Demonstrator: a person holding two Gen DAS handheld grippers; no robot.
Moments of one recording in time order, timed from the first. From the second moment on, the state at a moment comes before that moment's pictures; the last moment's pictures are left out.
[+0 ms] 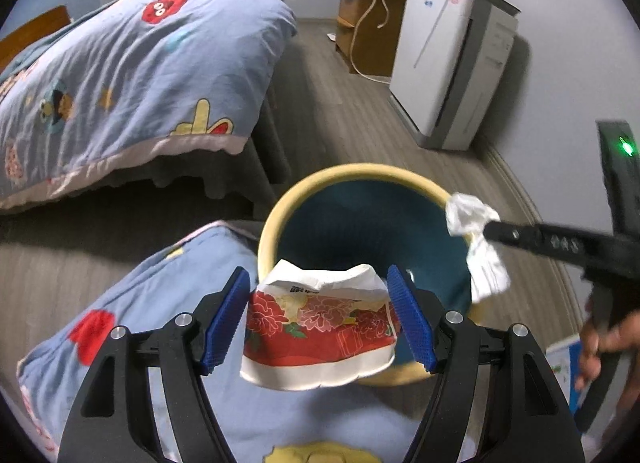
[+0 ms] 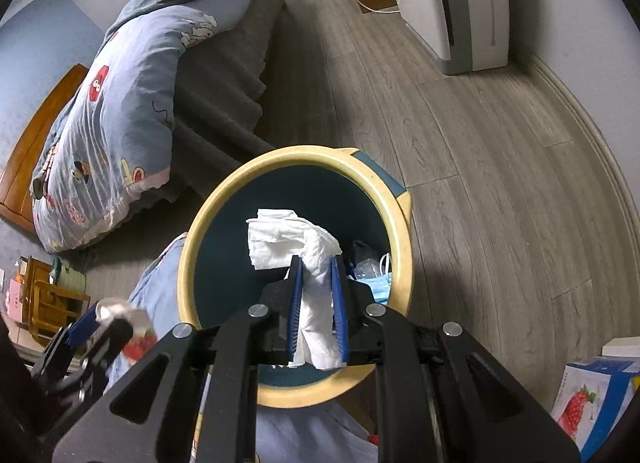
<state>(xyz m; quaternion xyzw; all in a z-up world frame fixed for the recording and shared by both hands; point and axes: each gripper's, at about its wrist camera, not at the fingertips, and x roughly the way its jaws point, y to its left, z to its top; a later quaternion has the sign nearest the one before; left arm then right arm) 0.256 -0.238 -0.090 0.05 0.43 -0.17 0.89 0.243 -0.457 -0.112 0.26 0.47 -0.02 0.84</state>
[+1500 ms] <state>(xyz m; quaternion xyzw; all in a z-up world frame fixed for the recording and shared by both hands) 0.111 0.041 -0.021 -0.04 0.39 0.00 0.92 0.221 -0.294 -0.029 0.12 0.45 0.07 0.88</state>
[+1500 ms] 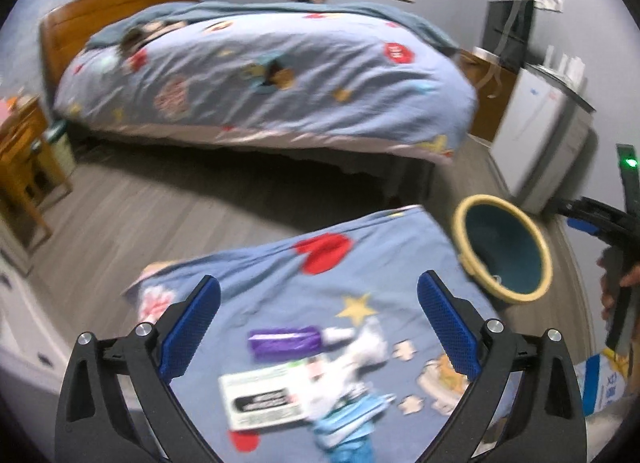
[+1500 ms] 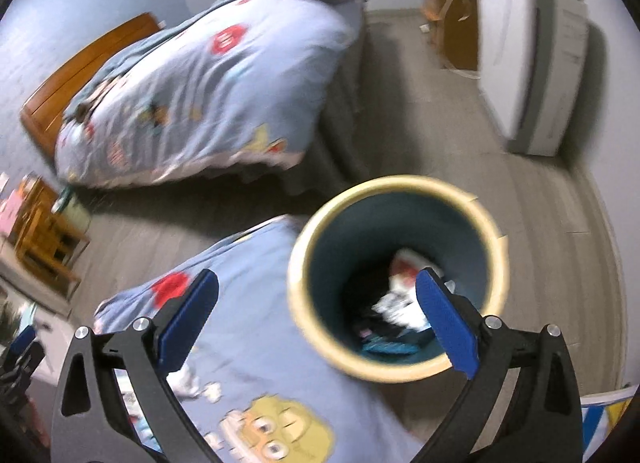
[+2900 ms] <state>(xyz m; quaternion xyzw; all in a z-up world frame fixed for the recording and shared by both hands) 0.126 0.126 -0.082 -0.04 0.45 0.04 0.89 0.195 -0.060 -0.174 0.01 0.63 0.26 0.73</state>
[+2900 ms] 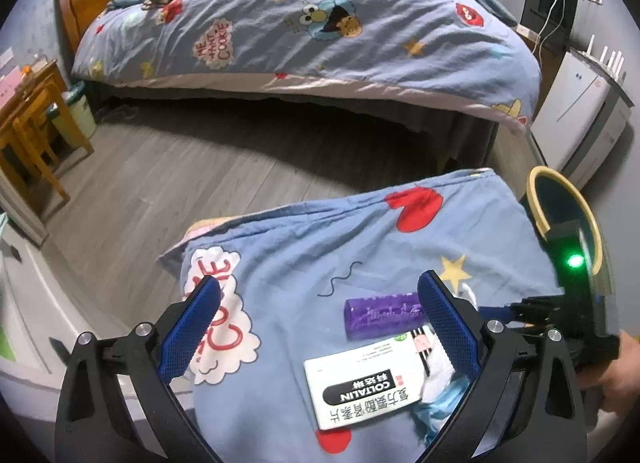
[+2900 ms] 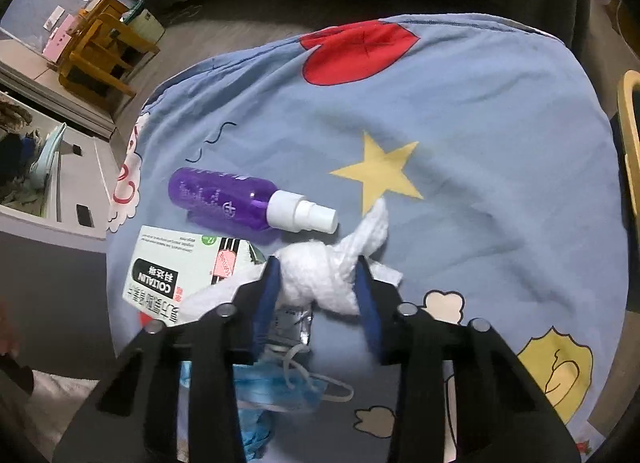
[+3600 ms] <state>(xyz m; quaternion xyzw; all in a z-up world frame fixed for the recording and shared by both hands) 0.162 0.057 -0.162 0.10 0.53 0.01 0.84 0.237 -0.198 -0.096 0.16 0.55 0.18 0.80</state>
